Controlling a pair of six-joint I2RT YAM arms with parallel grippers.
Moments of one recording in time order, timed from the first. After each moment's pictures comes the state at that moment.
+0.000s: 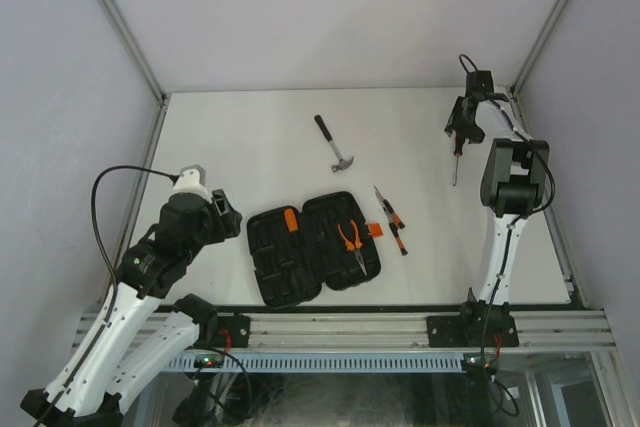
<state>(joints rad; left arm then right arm) -0.45 0.61 0.78 -0.79 -0.26 -0.53 -0.10 2.24 1.86 -0.65 0.13 0.32</state>
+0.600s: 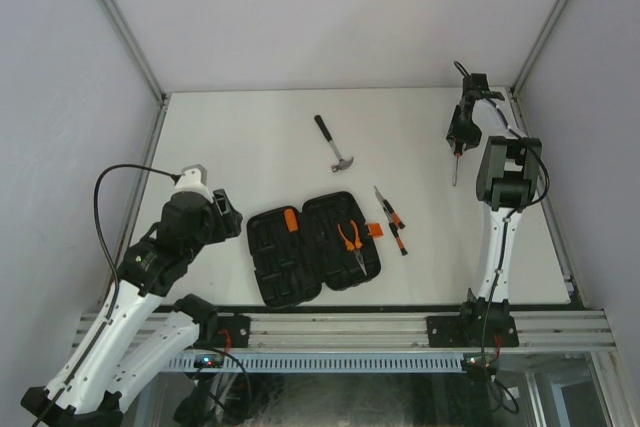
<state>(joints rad) -0.45 0.62 0.78 -0.79 -0.26 -0.53 -0.10 2.38 2.01 -0.80 0.13 0.24</state>
